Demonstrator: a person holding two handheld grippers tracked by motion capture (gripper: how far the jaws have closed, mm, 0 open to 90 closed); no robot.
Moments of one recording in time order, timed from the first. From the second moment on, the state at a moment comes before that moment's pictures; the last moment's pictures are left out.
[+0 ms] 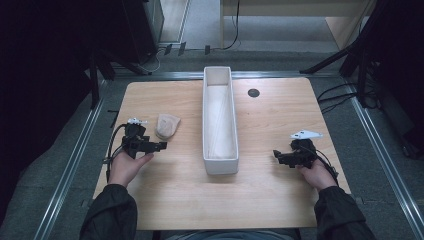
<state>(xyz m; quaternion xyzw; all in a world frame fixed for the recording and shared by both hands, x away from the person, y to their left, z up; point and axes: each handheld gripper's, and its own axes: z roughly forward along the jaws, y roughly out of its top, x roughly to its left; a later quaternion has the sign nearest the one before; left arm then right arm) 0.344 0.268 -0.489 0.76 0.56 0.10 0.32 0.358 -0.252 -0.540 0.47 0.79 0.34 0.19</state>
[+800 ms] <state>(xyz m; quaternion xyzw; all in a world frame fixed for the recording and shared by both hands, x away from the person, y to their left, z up) 0.401 0.257 -0.492 0.76 0.57 0.09 0.29 0.355 -0.253 -0.517 0.46 0.81 0.34 0.15</state>
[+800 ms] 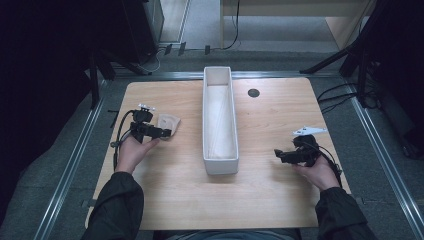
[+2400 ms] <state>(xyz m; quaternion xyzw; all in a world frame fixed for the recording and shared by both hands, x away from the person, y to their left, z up) 0.440 0.247 -0.523 0.74 0.61 0.10 0.26 0.351 -0.260 -0.519 0.46 0.81 0.33 0.14</state>
